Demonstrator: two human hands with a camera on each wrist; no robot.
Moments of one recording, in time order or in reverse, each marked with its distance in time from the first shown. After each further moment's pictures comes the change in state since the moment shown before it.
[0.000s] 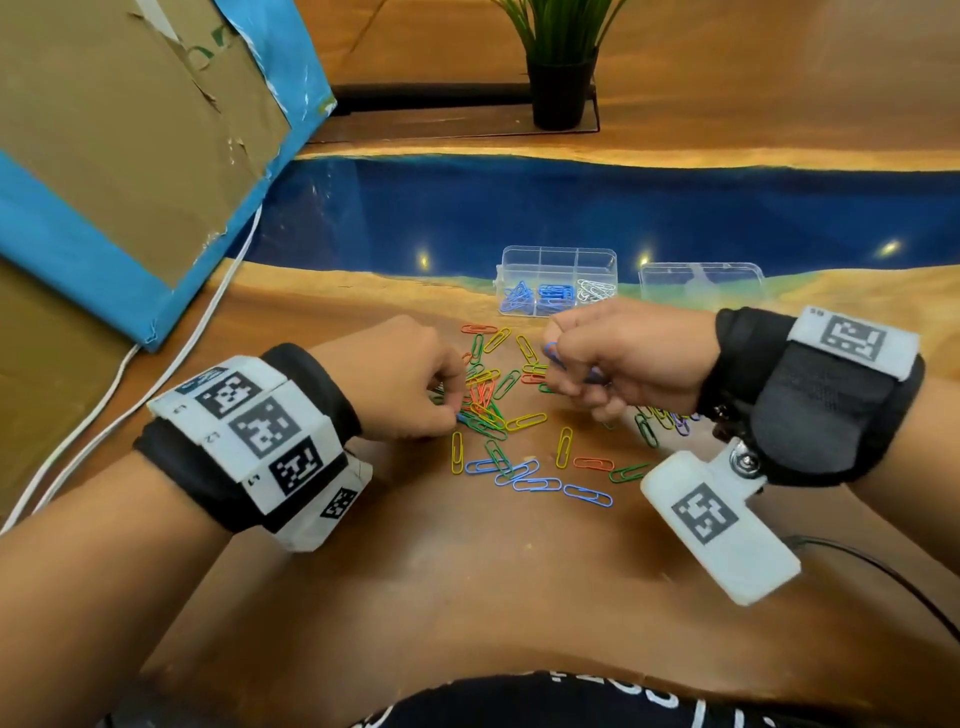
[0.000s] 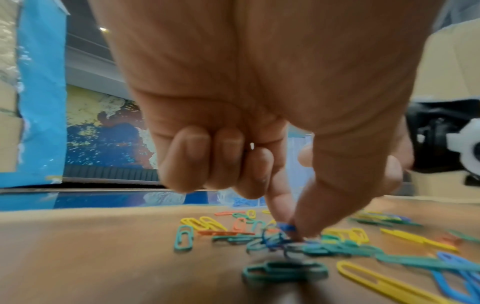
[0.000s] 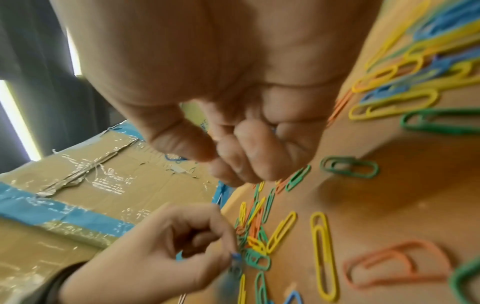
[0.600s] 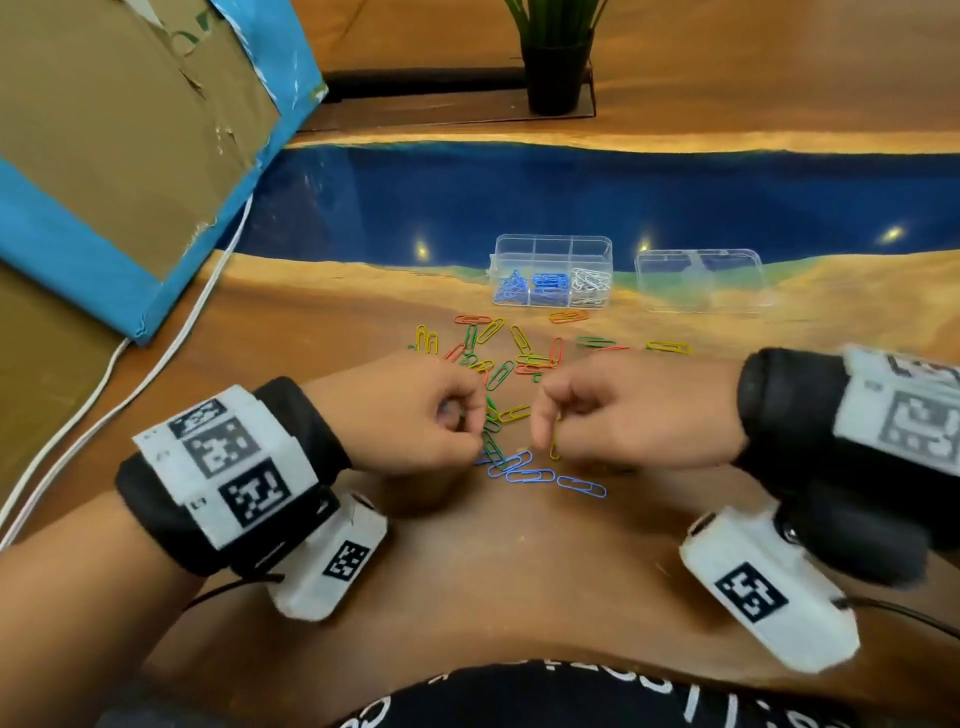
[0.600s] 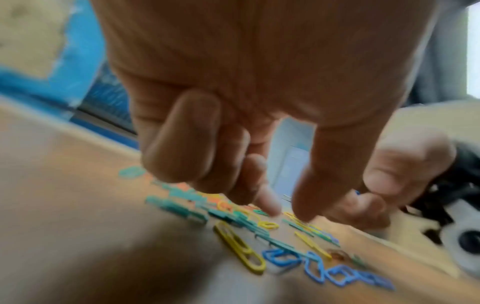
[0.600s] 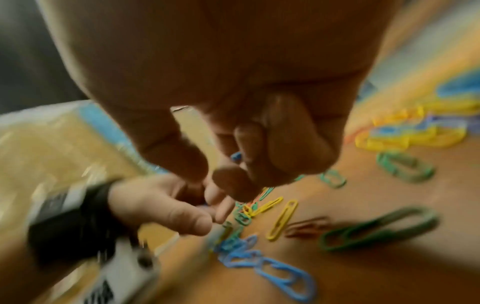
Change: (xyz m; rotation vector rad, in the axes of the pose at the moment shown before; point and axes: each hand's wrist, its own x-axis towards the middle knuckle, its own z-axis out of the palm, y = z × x) left_hand -0.012 0.017 0.016 -0.319 -0.096 0.002; right_hand -0.034 0.005 0.021 -0.637 -0.051 -0.040
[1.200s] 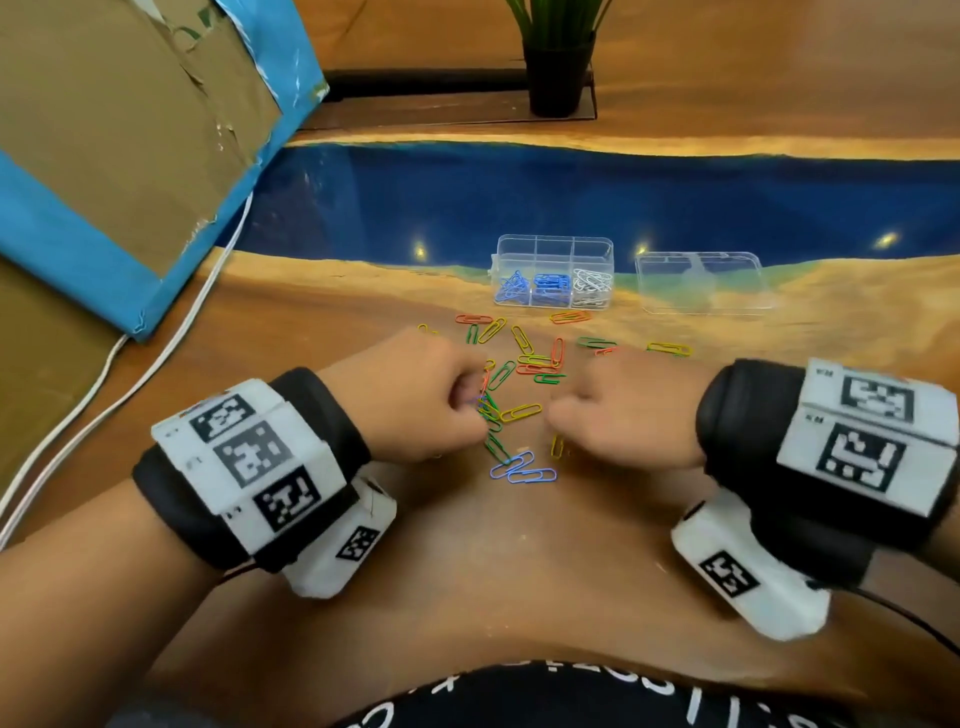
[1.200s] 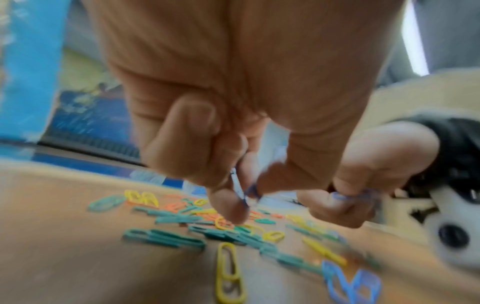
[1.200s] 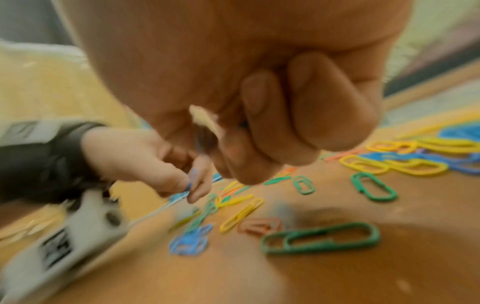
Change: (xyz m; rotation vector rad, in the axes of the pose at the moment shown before) left_hand 0.002 0.012 -0.005 0.260 0.174 -0.009; right_hand 0.004 -0.008 0.003 -0.480 0.111 0.128
